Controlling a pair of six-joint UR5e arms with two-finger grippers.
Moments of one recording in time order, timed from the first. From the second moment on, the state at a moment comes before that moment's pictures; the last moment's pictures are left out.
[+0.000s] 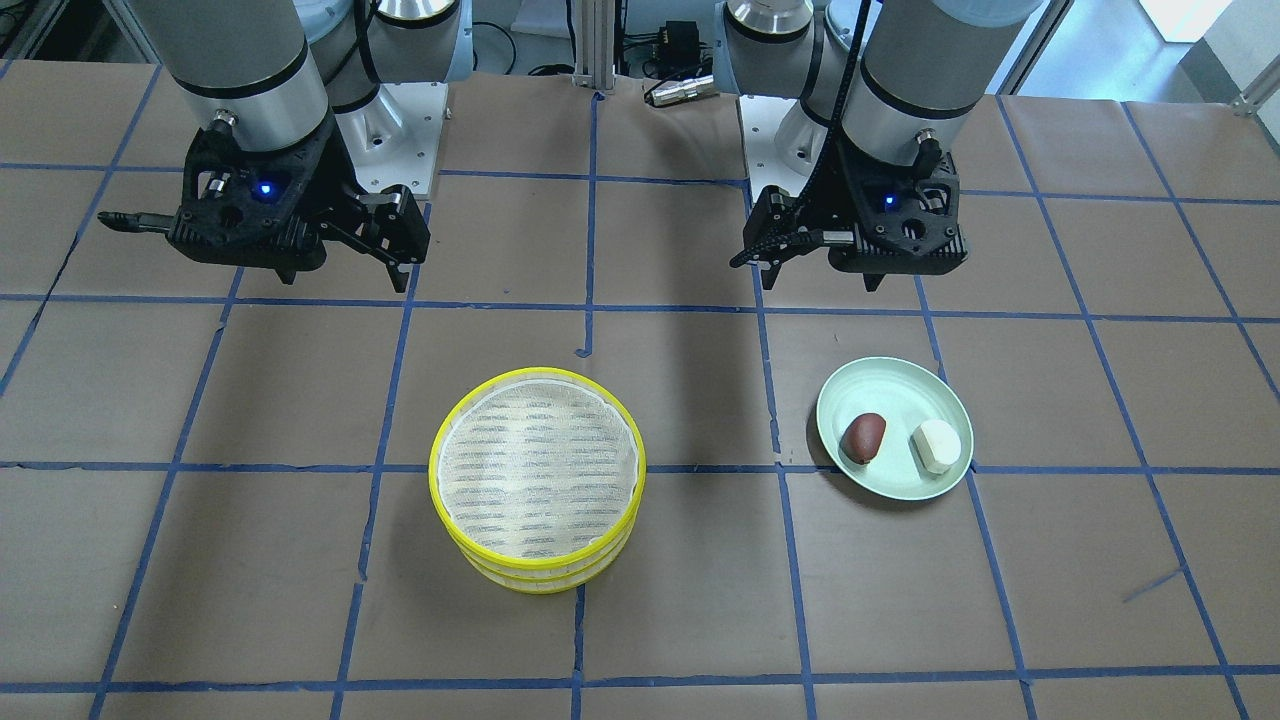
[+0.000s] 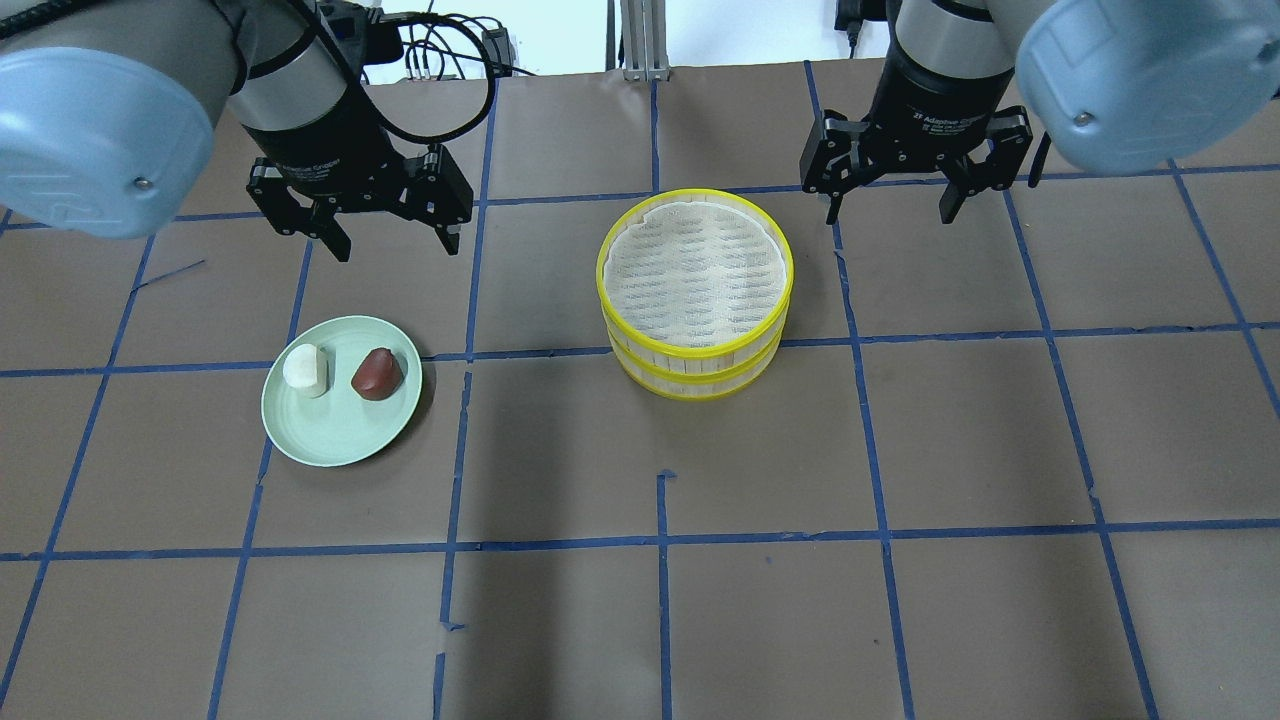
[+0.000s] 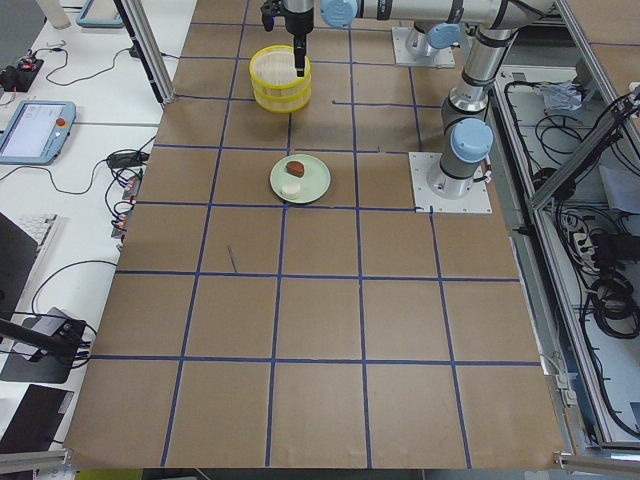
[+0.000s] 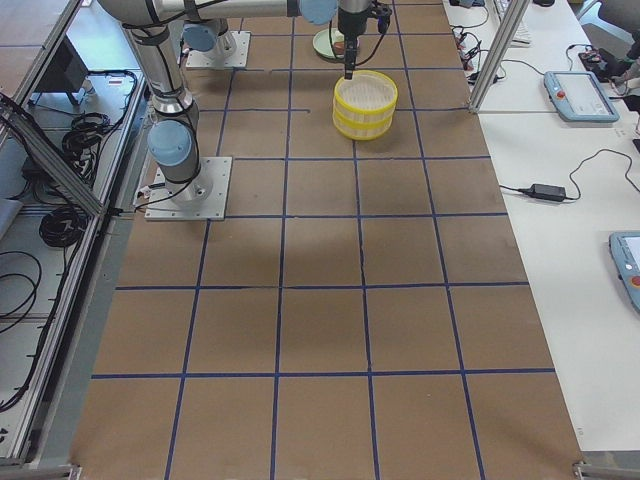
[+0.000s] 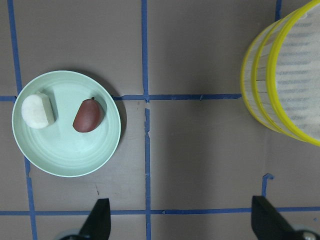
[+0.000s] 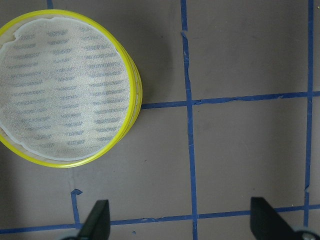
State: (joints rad) left arm -1.64 -1.62 -1.55 -1.55 1.56 -0.08; right arm 1.66 -1.50 1.51 -1.60 -1.59 0.15
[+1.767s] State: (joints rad) left arm -1.63 -1.65 -1.57 -1.52 1.56 -0.08; right arm 1.72 -1.16 1.65 -2.10 -1.56 0.16
